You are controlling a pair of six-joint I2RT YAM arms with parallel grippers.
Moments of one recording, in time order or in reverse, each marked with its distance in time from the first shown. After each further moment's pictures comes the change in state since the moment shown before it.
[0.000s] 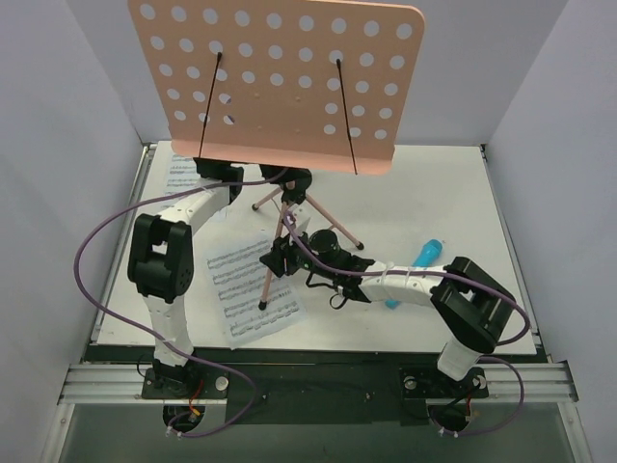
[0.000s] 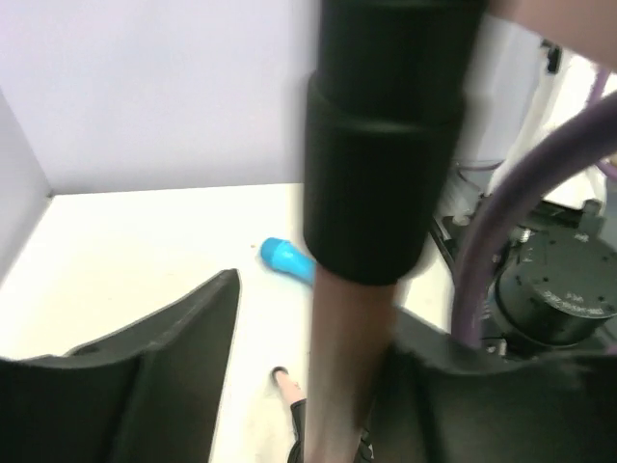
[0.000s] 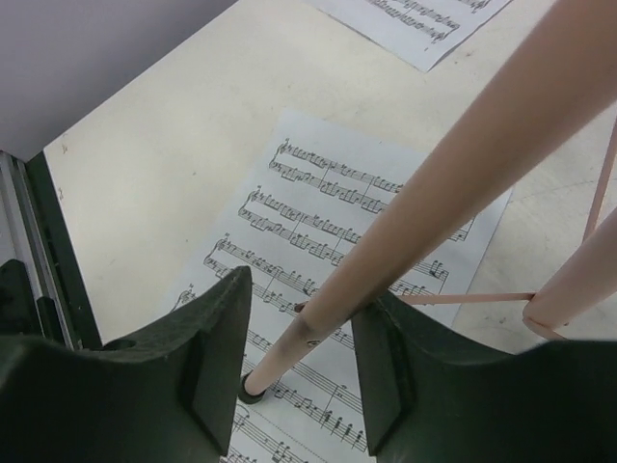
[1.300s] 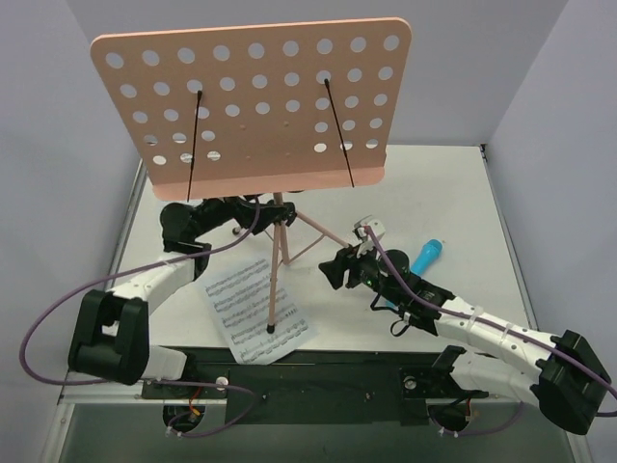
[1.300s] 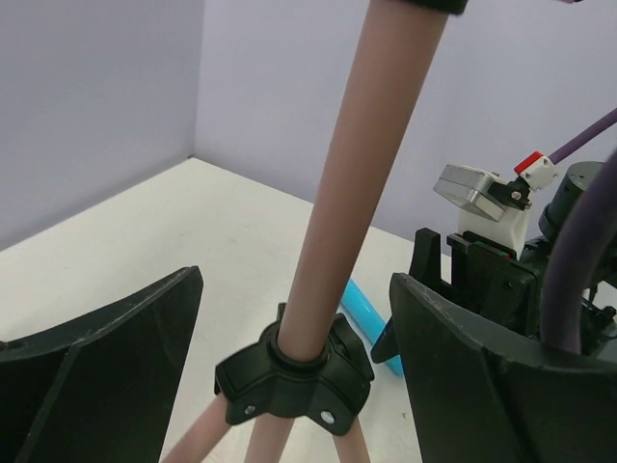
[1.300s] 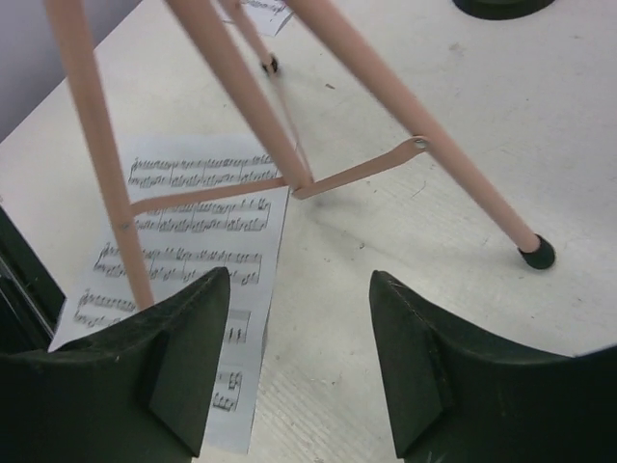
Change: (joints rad) left arm 0.056 -0.536 -0.810 -0.138 -0.472 0.285; right arm -0.115 -0.644 -0.367 -0.317 0.113 0.008
